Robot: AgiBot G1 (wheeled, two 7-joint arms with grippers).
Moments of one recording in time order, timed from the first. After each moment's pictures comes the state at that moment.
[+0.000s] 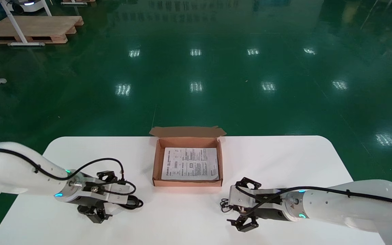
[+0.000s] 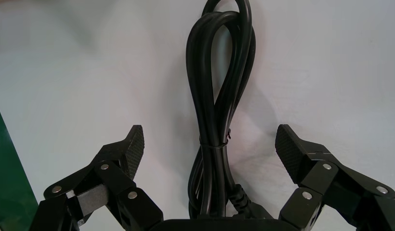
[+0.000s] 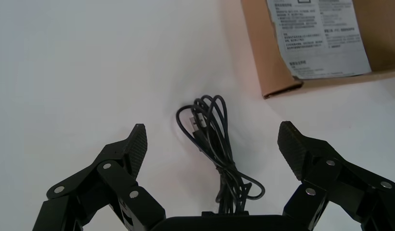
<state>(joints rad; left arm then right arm) -1.57 1.18 0.86 -0.53 2.12 1.04 0.10 1.40 -1.17 -0.66 0.57 -1.75 -0.95 -0.20</state>
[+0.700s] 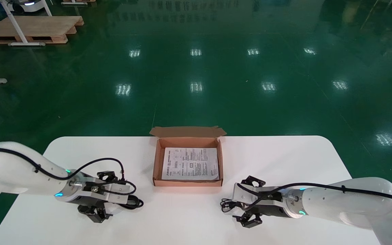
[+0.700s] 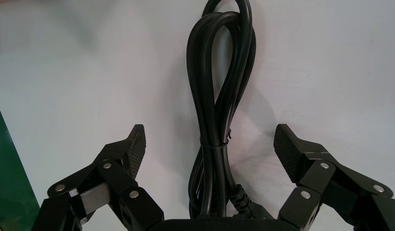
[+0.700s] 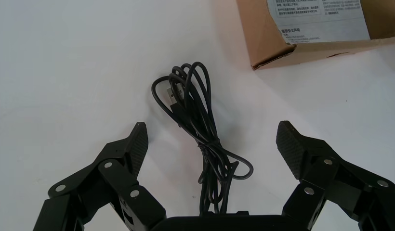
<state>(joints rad) -1.57 1.18 0.86 -0.53 2.12 1.03 0.10 1.45 -1.23 -0.67 0.40 -1.76 -0.90 -0.28</state>
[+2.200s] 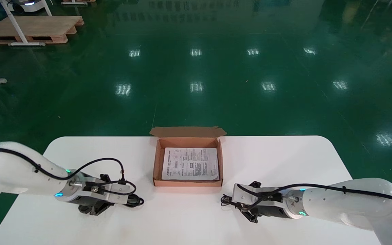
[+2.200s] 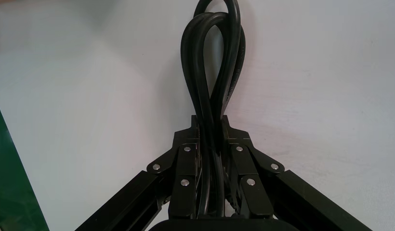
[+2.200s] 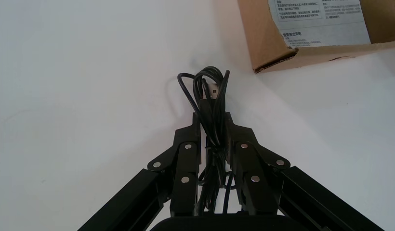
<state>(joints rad) -1.57 1.17 0.86 -0.53 2.12 1.03 0.10 1.45 -1.21 -0.66 0.42 -1.76 -0.90 -0.28</state>
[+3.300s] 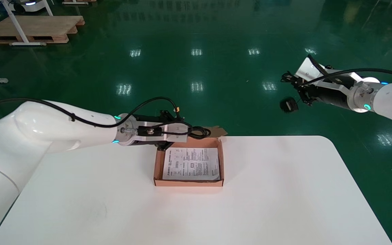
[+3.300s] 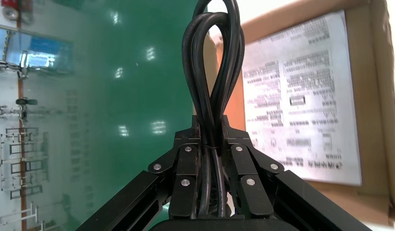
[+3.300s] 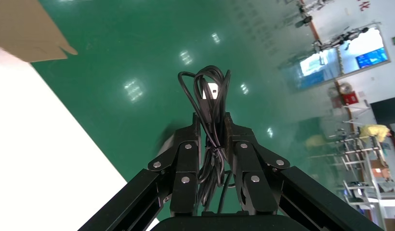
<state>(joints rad) -1.70 1.37 0.70 -0.41 1.82 0.81 0.47 1.83 -1.13 -0.55 0.27 -1.71 -0.61 -0.31</state>
